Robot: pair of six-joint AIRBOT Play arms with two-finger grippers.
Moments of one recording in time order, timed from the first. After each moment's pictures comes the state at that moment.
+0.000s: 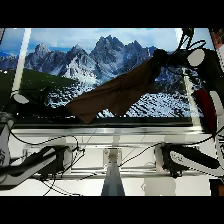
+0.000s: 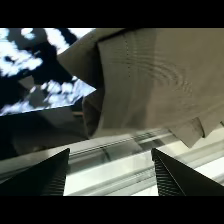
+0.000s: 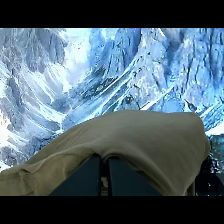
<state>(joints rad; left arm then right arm) 0.29 -1.13 0.55 1.04 -1.22 -1.07 0.11 -1.25 1.21 -1.28 0.84 1.71</state>
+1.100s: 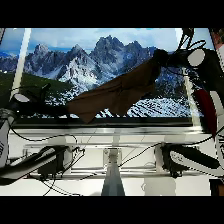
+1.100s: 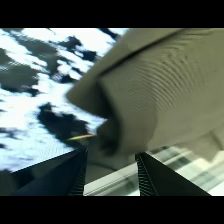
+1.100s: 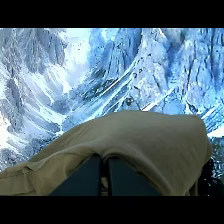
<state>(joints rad) 0.35 -1.20 0.57 1.04 -1.11 -0.86 0.11 -1.25 1.21 -1.28 0.84 1.71</state>
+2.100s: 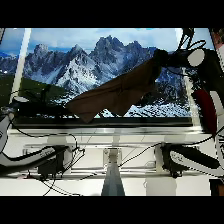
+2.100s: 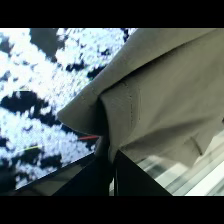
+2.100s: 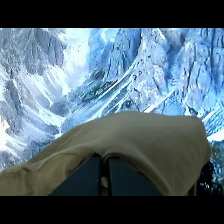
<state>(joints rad) 0.41 -1.34 0.58 0.84 -1.19 -0.67 0.11 -1.25 1.21 -1.29 0.83 1.71</state>
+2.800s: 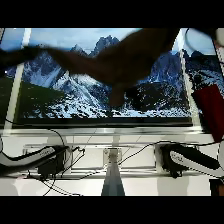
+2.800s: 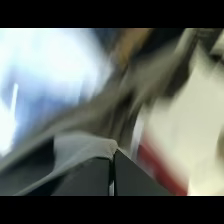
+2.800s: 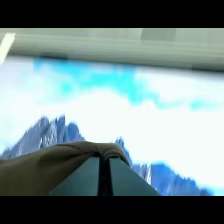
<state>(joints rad) 0.45 -1.34 1.28 -0.10 -1.47 -0.59 0.11 -1.23 1.67 -1.45 0.73 1.46</state>
